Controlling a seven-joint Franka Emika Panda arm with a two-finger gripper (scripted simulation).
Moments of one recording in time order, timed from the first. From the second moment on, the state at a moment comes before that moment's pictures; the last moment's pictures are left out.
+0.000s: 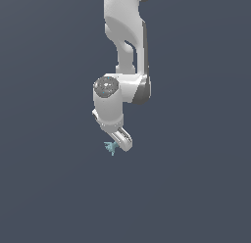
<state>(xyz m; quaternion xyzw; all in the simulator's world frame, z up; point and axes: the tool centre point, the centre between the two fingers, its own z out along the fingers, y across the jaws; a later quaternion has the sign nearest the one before) 0.022 -0.052 0.106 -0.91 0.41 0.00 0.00</state>
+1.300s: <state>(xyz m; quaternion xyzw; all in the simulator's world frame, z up) 0.022 -0.052 0.056 -0.91 0.41 0.00 0.00</state>
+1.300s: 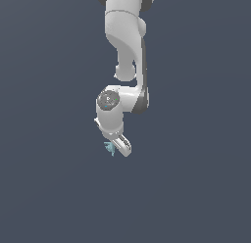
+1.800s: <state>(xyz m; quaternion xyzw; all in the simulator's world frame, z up) 0.018 -0.049 0.061 -0.91 0.41 0.00 0.00</state>
